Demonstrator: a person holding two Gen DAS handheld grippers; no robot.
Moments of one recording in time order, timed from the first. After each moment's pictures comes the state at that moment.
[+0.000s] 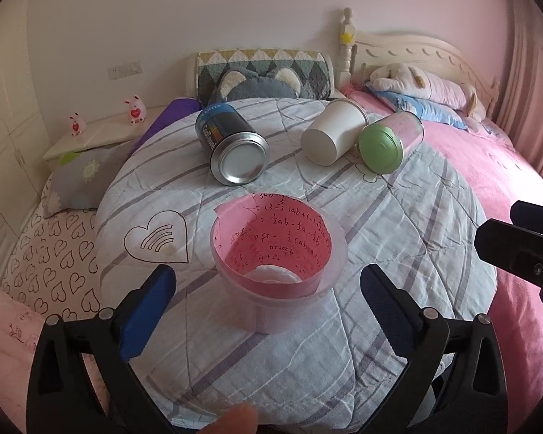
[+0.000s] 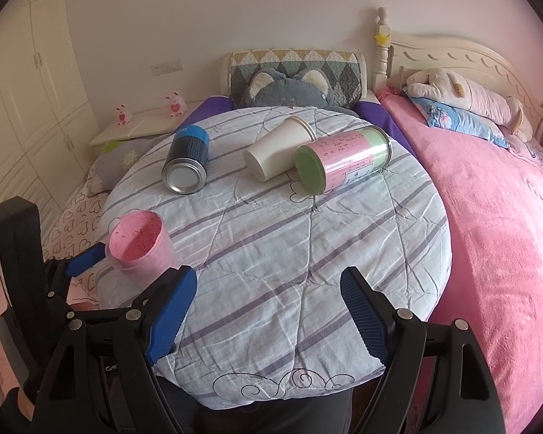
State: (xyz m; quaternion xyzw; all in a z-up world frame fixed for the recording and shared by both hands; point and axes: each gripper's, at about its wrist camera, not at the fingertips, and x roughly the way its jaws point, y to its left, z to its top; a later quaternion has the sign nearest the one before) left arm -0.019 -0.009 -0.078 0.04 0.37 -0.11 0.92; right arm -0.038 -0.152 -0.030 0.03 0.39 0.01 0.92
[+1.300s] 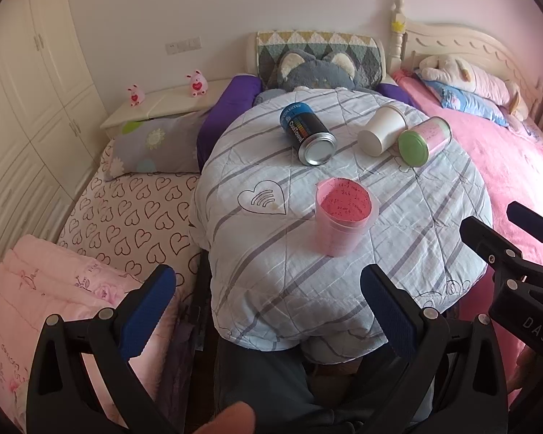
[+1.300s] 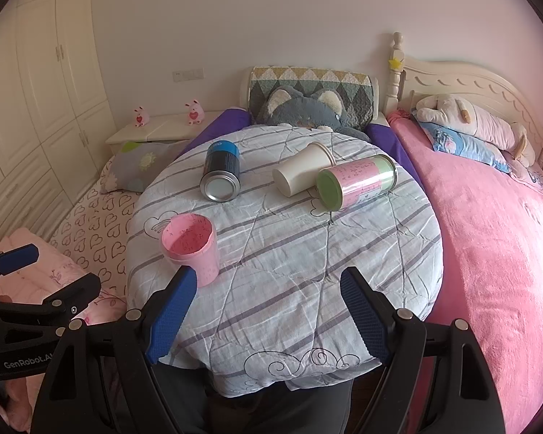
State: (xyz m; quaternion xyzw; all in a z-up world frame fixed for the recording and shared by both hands) left arm -0.088 0.043 0.007 0.05 0.43 0.00 0.90; right arm -0.074 -0.123 0.005 0.00 0.37 0.03 0.93
